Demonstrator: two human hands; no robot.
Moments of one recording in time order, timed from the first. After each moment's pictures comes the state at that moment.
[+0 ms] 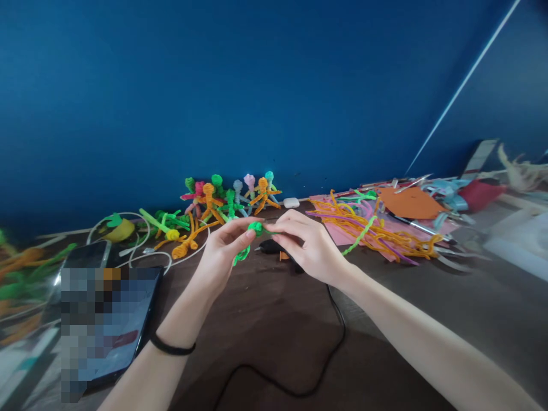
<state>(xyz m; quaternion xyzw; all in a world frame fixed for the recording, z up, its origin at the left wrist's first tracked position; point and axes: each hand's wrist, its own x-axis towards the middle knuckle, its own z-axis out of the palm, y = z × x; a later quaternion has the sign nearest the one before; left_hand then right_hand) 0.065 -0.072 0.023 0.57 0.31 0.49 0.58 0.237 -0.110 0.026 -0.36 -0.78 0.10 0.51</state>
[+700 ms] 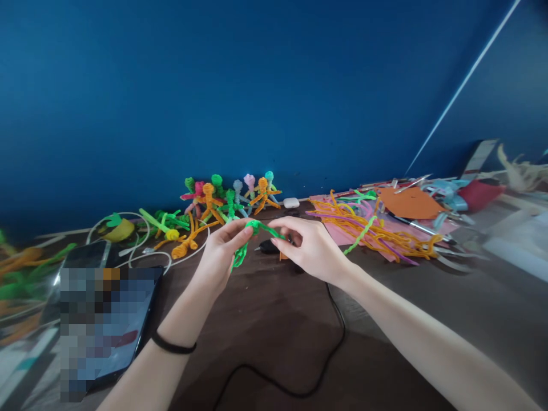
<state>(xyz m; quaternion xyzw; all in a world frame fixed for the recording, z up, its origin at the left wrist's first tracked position) 0.068 -0.067 0.020 0.53 0.36 0.50 0.58 0.237 -0.112 0.027 -0.48 -0.74 0.10 0.45</state>
